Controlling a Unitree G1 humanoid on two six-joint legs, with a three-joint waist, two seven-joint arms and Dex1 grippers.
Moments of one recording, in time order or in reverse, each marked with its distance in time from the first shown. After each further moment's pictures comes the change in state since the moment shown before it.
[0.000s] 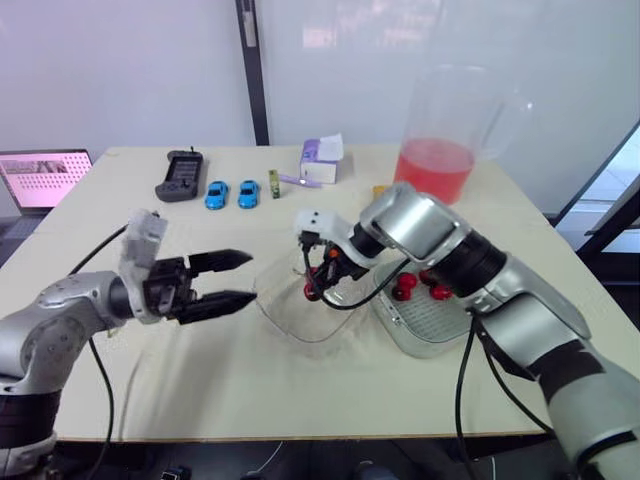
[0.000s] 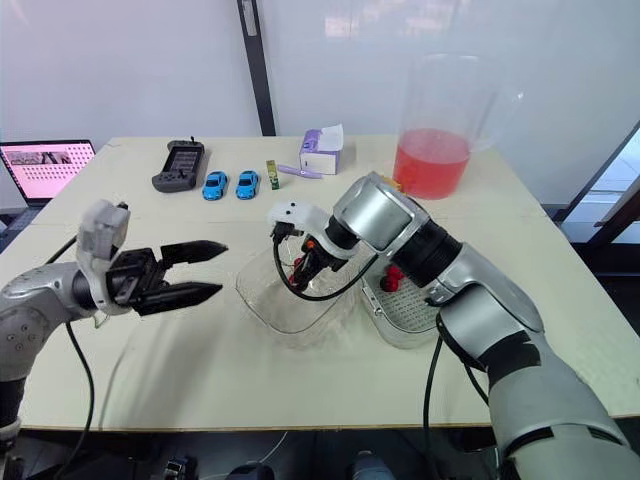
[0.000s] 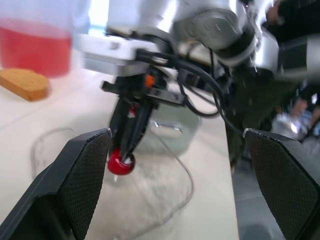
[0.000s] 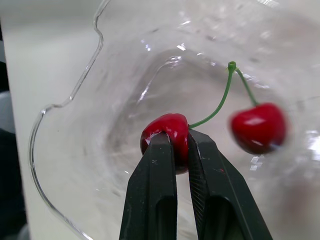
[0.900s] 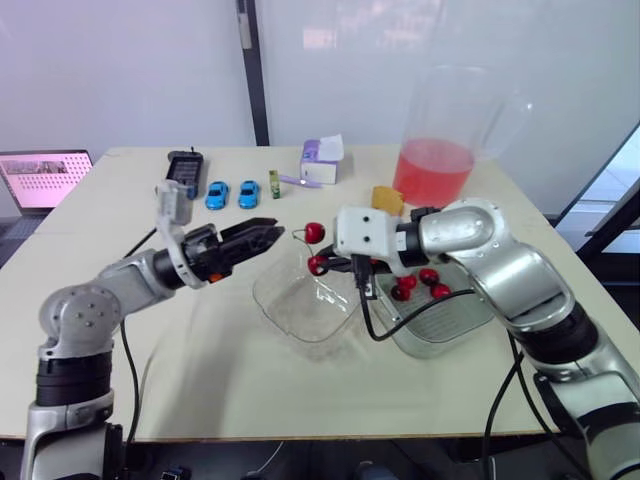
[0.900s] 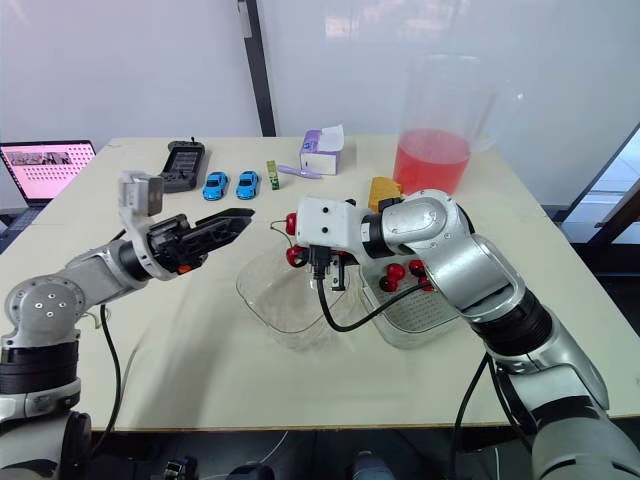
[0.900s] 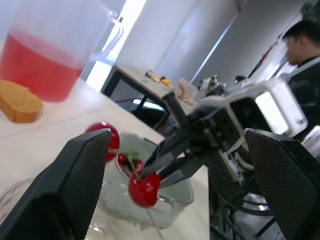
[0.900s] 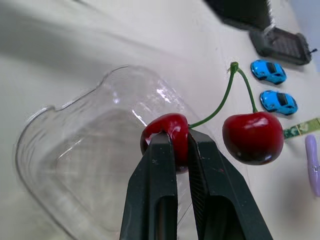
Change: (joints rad) left arm -0.172 -0.220 -0.035 0.036 -0.157 0.193 0.369; right arm 0.392 -0.170 -0.288 -0.573 -0.040 -0.388 -0.221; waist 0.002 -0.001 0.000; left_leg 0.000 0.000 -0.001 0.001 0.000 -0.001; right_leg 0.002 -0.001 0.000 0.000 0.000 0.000
